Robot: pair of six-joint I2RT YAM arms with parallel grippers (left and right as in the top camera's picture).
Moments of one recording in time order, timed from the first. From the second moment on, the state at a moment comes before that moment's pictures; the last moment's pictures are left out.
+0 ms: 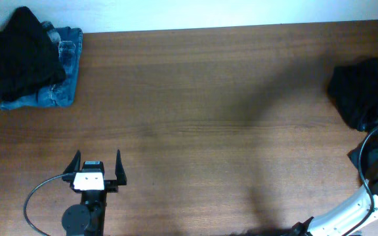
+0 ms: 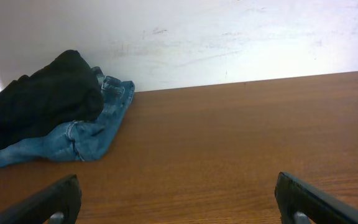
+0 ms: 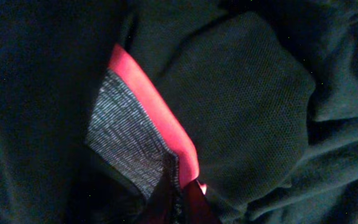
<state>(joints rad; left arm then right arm) 0.05 0.01 0.01 -0.07 0.05 0.09 -0.78 2.08 1.64 -0.74 -0.06 0.20</state>
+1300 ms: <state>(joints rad) 0.05 0.01 0.01 -0.07 0.05 0.09 -0.20 1.33 1.65 -0.57 -0.66 0.29</state>
